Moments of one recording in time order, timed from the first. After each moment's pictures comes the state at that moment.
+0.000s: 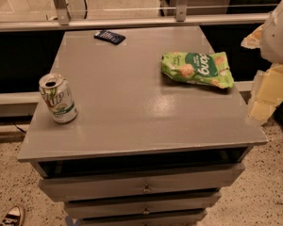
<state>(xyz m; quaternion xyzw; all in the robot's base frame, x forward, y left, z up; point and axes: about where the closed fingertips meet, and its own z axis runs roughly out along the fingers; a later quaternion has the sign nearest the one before) 0.438 -0.217 0.976 -0.60 0.78 -0.03 0.16</state>
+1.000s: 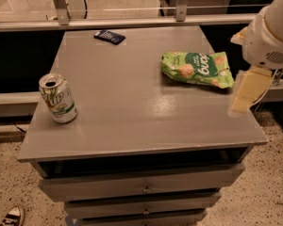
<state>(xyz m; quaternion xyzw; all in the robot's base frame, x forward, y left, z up) 0.481 -0.213 0.955 -0.60 0.77 -0.07 0.19</state>
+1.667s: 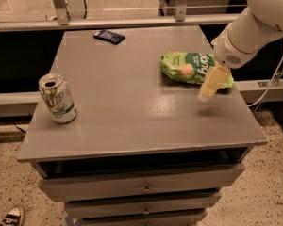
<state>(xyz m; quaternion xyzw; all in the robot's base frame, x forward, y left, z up) 0.598 -0.209 0.888 -0.56 0.79 -0.05 0.25</state>
